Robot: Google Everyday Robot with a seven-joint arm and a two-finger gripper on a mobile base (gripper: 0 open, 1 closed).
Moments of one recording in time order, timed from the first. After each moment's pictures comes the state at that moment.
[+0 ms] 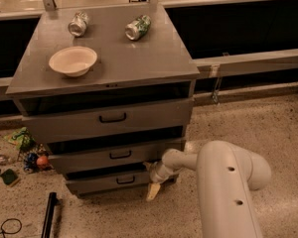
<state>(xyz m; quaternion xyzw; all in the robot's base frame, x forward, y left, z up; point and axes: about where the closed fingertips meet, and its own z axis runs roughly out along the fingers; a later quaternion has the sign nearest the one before) 0.626 0.014 0.221 -0.73 0.62 0.16 0.23</state>
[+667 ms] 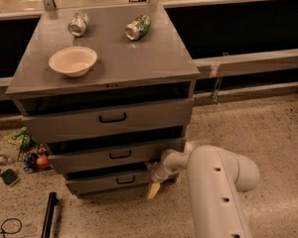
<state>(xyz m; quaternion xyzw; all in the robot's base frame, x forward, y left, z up) 0.646 0.012 0.185 -0.72 0.64 0.15 0.22</state>
